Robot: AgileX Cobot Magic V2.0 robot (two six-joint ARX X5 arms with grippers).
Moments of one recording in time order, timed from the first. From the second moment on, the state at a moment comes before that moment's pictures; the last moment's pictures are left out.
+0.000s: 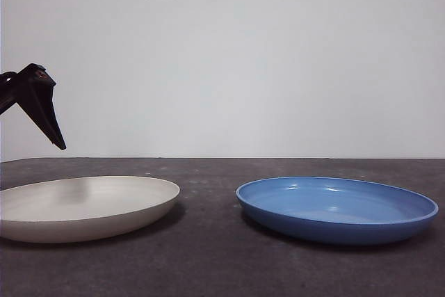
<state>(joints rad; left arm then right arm) 0.10 1.75 1.16 -0.82 0.65 -0.01 0.27 0.70 0.98 -0.93 -0.64 0.20</state>
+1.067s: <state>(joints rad) 0.09 1.78 1.16 -0.82 0.55 -0.01 0.27 0.70 0.98 -0.90 -0.63 0.20</state>
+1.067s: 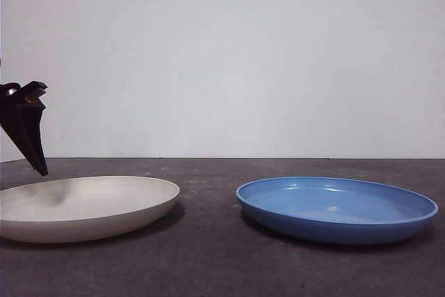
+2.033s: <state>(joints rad) 0.06 1.83 1.16 -0.80 0.54 -0.01 0.27 0.70 0.98 -0.91 -0.63 0.20</state>
